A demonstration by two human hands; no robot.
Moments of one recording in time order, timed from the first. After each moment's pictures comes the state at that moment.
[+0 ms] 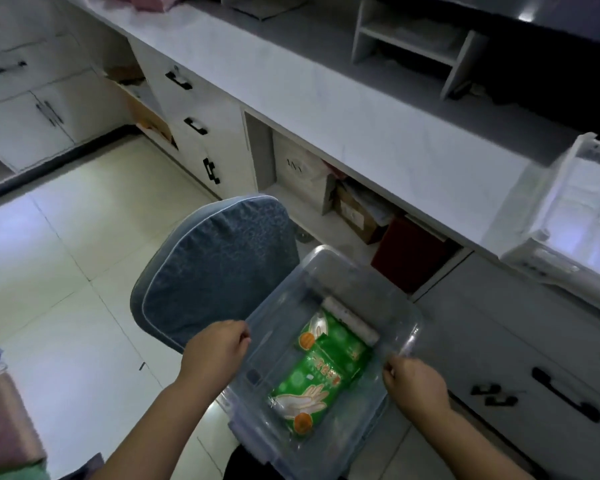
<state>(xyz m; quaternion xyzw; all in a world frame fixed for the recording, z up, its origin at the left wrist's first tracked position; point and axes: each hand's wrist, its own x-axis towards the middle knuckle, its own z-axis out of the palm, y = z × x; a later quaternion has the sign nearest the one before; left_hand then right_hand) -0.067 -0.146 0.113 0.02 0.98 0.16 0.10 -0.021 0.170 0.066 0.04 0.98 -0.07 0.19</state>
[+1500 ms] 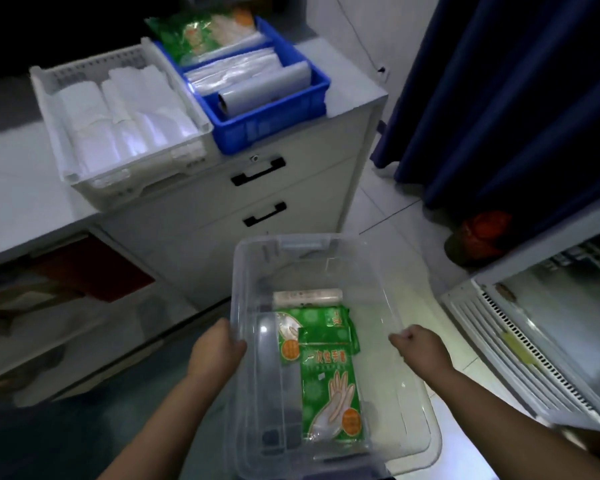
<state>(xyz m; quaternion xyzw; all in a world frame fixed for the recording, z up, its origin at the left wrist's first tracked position) 0.046 0.160 0.057 0.45 0.84 0.07 0.29 0.378 0.239 0.043 0.75 0.53 -0.39 -0.05</state>
